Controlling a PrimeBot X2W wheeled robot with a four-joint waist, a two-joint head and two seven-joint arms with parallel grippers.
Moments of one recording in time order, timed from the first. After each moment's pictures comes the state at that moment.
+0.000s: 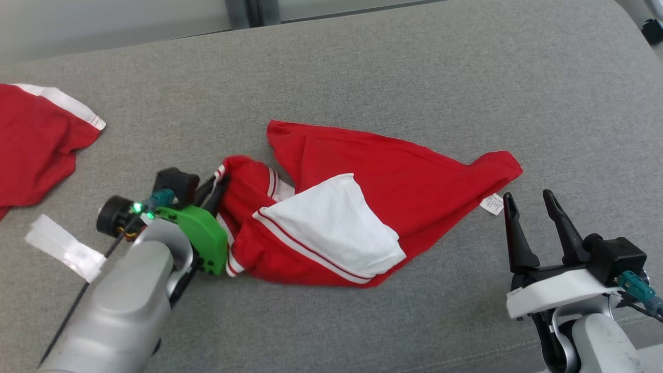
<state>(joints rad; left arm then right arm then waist) -0.72 0.26 -0.77 0.90 -0.59 -0.13 -0.21 -0.11 -0.12 0.05 0.16 0.28 0.13 -0.26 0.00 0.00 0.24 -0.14</state>
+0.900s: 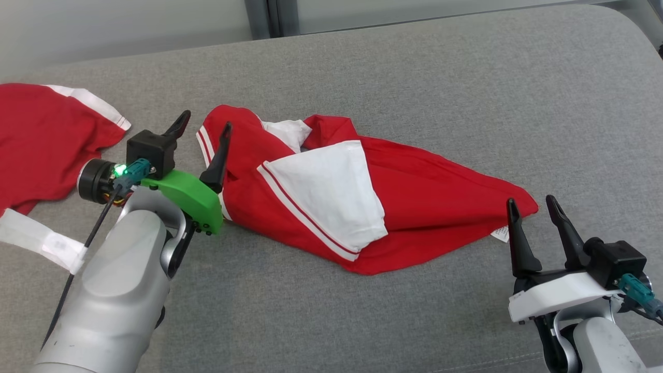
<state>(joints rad) -0.75 0.25 -0.56 0.78 -0.47 -0.09 -0.26 -0.11 -0.12 0.04 0.18 0.27 0.13 -0.26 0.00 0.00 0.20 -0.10</state>
